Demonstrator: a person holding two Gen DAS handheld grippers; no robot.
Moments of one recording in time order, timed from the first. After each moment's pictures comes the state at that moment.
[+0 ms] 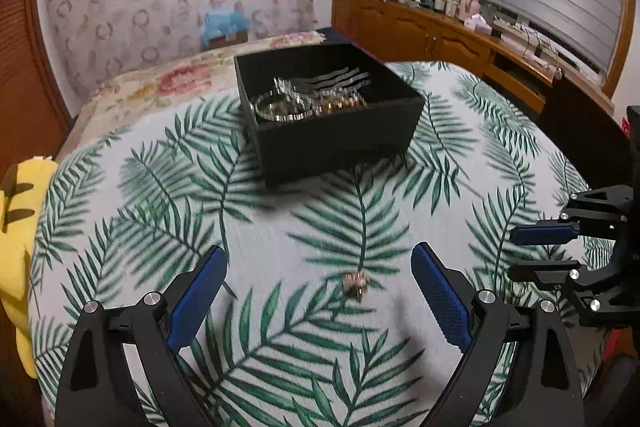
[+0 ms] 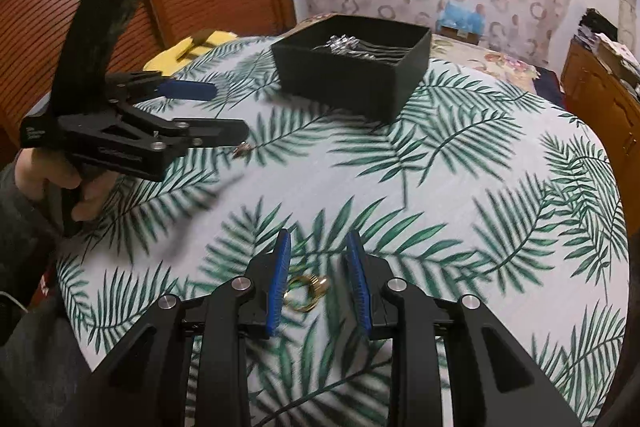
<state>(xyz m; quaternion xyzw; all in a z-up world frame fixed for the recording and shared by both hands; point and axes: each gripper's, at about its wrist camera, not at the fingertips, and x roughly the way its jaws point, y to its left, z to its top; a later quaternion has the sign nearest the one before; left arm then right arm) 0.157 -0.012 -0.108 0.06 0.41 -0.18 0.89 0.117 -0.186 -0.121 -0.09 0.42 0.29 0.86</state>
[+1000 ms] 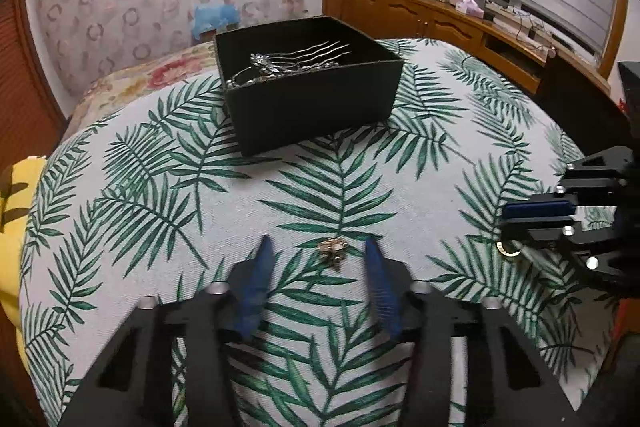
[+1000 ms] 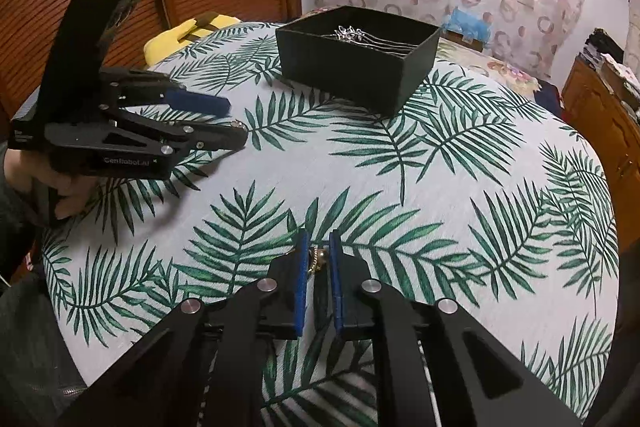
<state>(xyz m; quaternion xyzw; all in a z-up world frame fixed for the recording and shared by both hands) 0.145 -0.023 -0.119 0.07 0.42 -0.19 0.89 0.120 -0.184 -0.124 -0.13 0.42 0.29 0.85</state>
